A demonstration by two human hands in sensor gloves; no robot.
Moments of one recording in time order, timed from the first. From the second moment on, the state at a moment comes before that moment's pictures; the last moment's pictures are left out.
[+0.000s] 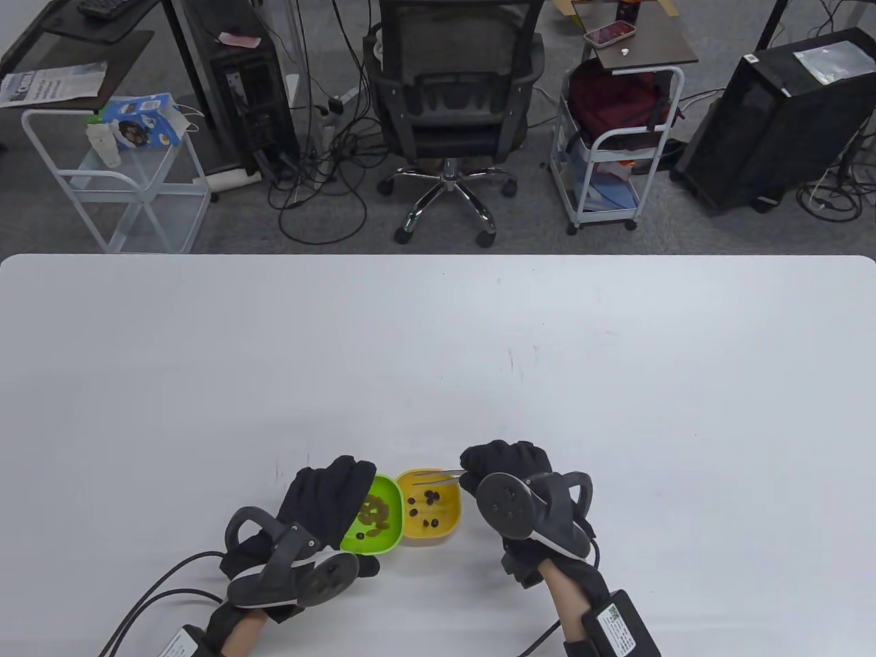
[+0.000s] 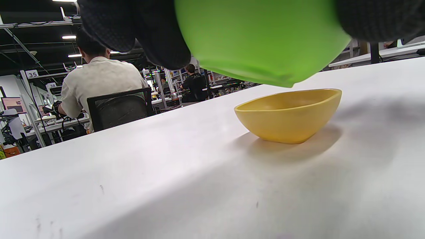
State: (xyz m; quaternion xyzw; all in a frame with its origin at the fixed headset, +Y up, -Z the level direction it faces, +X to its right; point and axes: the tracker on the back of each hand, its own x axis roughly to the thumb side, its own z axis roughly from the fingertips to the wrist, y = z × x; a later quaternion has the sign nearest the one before) left_hand -0.184 -0.692 -0.230 0.07 -0.32 -0.09 0.94; right_hand 0.065 -0.668 -0.266 0.18 -0.13 0.97 0.13
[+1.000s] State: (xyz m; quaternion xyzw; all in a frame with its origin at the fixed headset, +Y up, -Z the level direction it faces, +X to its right) left_hand -0.184 -0.691 -0.230 0.06 -0.32 -0.09 0.94; right_hand 0.001 -0.683 -0.242 0.29 -0.12 0.95 0.06
